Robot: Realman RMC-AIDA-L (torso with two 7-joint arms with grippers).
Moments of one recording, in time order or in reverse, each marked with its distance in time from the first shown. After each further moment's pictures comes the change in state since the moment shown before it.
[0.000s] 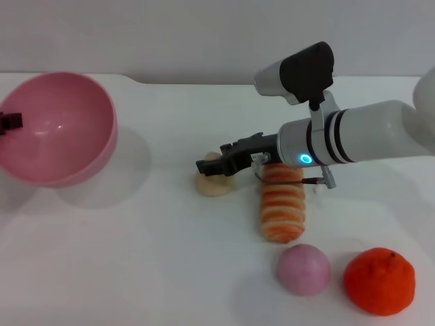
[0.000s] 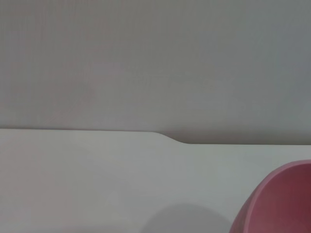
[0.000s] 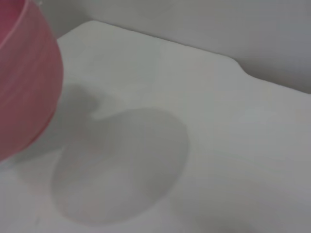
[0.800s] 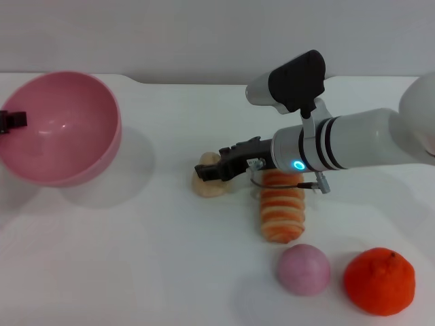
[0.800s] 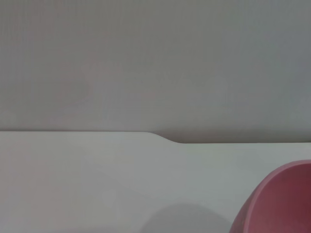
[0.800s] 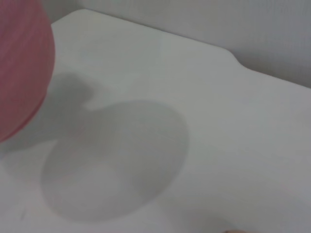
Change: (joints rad) left arm -0.009 0.001 0.008 0.005 0.004 0.010 -0.004; right arm 0.017 -0.001 -0.134 0.024 0.091 0.090 0.001
